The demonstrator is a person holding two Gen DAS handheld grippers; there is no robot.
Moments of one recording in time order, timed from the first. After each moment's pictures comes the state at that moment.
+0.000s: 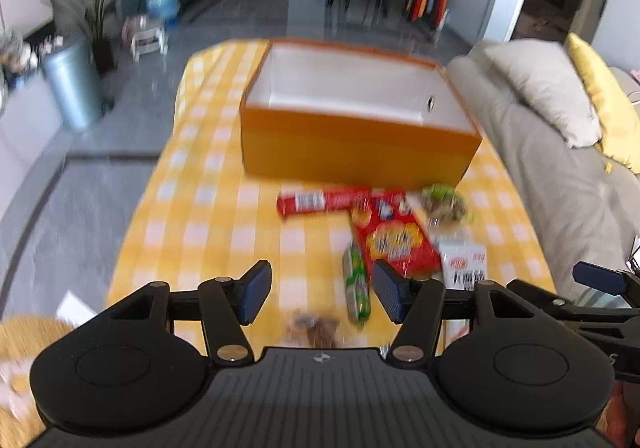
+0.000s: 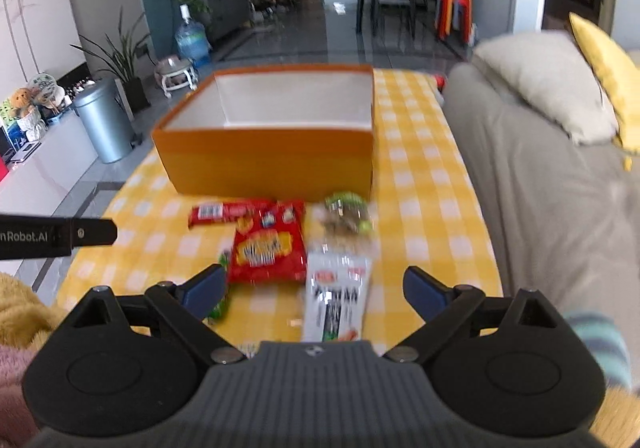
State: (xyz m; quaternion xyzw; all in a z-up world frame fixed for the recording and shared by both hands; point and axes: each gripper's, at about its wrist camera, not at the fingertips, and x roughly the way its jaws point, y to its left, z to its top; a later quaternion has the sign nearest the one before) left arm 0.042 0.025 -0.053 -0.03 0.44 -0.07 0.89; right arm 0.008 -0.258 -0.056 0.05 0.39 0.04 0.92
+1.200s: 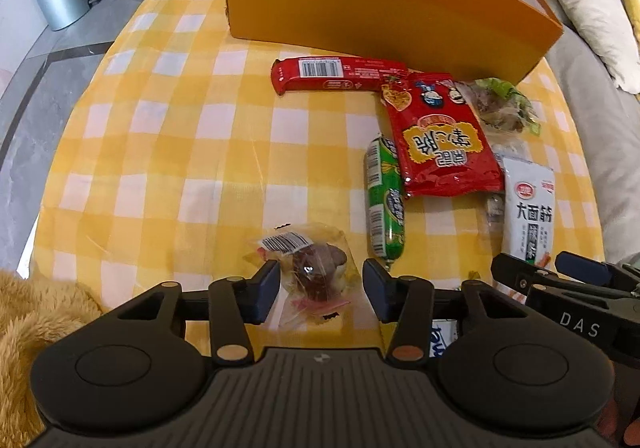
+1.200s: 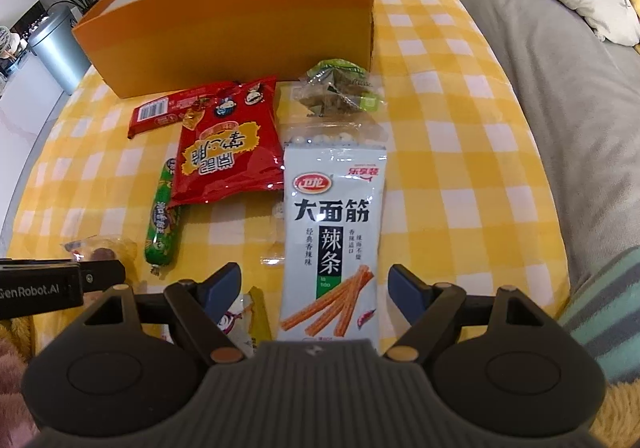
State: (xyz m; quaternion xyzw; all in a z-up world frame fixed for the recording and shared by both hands) left arm 0.082 0.014 -0.152 -0.04 0.58 -0.06 0.81; right arm 0.067 -0.248 -0.153 0.06 0.54 0.01 0.84
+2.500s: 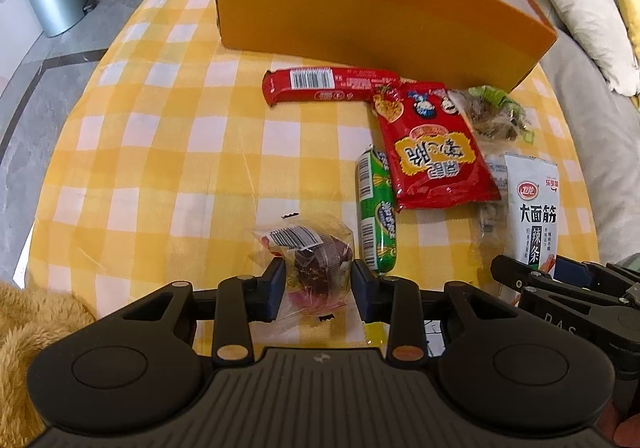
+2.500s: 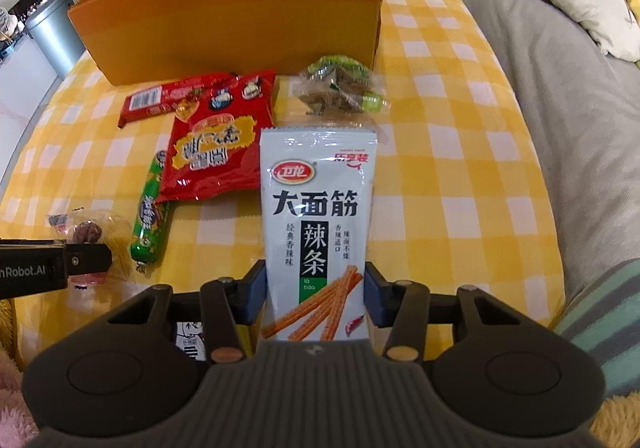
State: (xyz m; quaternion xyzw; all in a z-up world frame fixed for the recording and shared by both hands) left arm 0.085 0.013 -0.148 -0.04 0.57 -0.07 0.82; right arm 0.070 -0.242 -0.158 0.03 0.54 0.01 0.84
